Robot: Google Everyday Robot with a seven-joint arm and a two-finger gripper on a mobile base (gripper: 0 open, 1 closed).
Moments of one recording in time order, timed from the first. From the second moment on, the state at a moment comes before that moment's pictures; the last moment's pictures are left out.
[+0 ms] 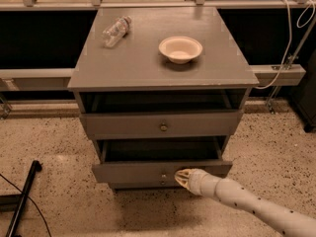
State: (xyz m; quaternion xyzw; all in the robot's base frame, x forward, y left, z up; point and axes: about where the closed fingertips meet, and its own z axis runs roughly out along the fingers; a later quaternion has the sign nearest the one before) arm 0.575 -0.098 0.386 -0.60 0.65 0.03 0.47
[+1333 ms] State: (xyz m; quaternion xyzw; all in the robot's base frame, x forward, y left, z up) arm 0.634 -0.107 0.364 -0.57 0.64 0.05 0.52
